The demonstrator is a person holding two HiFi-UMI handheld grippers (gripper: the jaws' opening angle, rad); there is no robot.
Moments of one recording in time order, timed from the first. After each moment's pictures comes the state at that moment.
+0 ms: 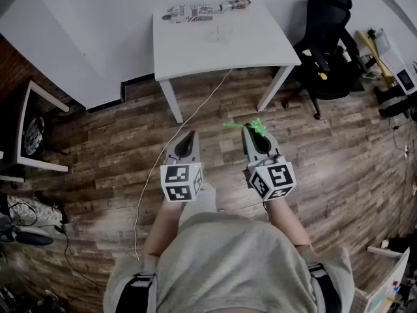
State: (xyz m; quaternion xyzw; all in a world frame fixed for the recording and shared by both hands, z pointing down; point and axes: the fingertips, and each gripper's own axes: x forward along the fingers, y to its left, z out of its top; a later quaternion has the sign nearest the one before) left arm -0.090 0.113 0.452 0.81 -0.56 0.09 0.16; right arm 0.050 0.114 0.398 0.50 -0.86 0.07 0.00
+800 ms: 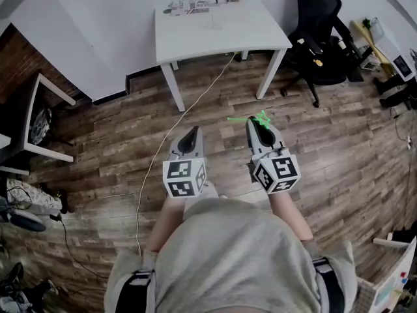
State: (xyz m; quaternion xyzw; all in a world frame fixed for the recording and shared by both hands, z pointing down) left arm -0.053 0.240 0.428 0.81 -0.56 0.07 0.15; right arm 0.091 0.237 0.382 0.51 -0.86 0.06 -0.02
